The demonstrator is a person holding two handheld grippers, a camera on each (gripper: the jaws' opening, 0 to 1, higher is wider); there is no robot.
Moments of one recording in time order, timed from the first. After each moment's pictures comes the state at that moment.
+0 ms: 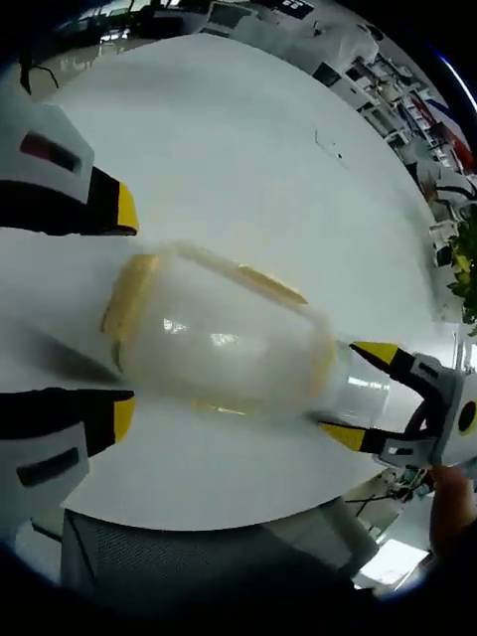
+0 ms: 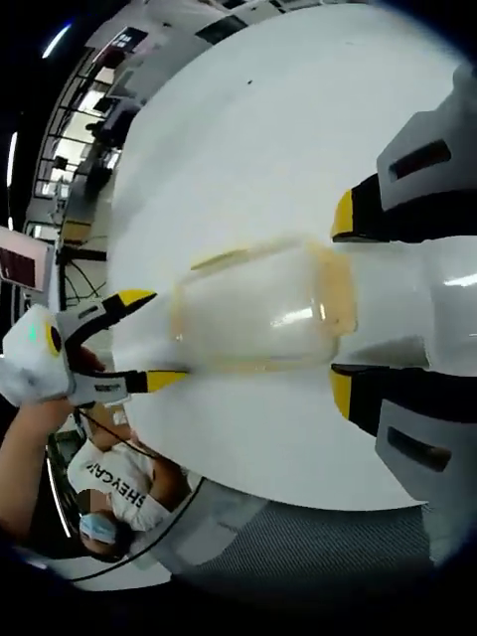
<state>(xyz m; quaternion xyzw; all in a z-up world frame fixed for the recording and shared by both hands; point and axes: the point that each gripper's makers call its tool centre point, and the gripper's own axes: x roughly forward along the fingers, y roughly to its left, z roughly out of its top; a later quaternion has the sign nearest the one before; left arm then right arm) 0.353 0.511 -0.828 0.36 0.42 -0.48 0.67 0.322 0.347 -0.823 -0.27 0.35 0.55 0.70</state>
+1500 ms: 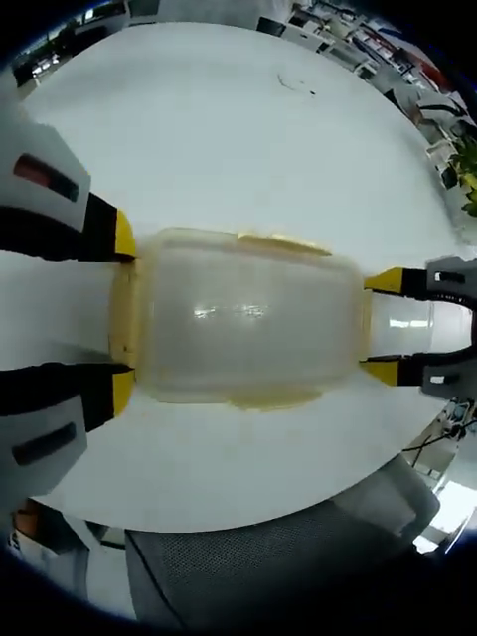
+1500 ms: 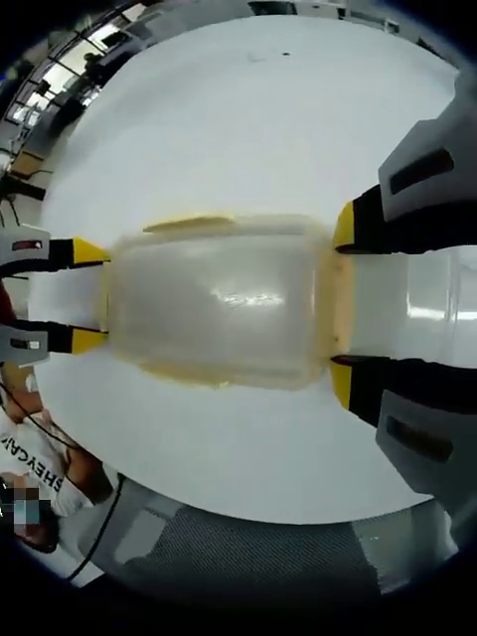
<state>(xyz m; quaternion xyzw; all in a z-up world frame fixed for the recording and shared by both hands) 0.353 0.507 -0.849 0.44 0.42 -0.55 0.57 0.334 0.342 -0.852 -0.44 0.43 0.56 0.56</state>
